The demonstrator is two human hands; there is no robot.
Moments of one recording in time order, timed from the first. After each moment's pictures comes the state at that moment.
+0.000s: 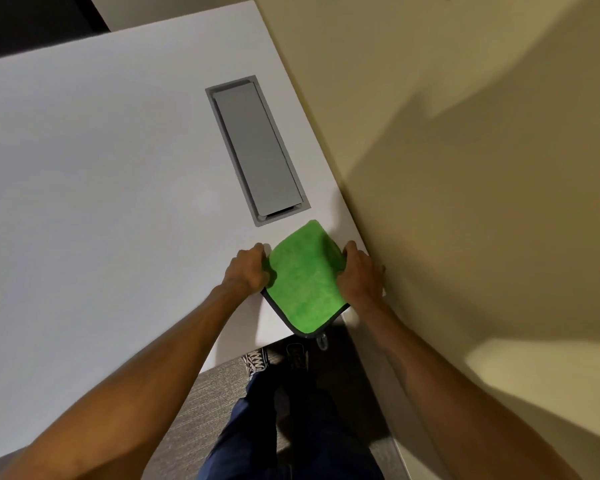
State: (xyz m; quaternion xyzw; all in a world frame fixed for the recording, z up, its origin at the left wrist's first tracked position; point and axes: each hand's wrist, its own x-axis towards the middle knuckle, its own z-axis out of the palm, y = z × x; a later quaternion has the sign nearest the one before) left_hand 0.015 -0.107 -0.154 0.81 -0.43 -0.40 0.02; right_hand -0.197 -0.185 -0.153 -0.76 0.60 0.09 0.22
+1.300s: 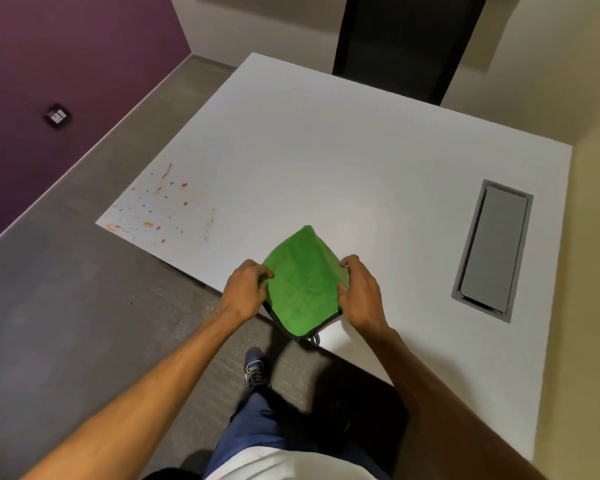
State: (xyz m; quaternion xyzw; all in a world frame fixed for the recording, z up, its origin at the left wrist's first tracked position) left_hand 0.121 0.245 -0.072 0.95 -0.14 -0.14 0.25; right_hand 0.041 0.018 -0.096 -0.91 0.16 0.00 0.39
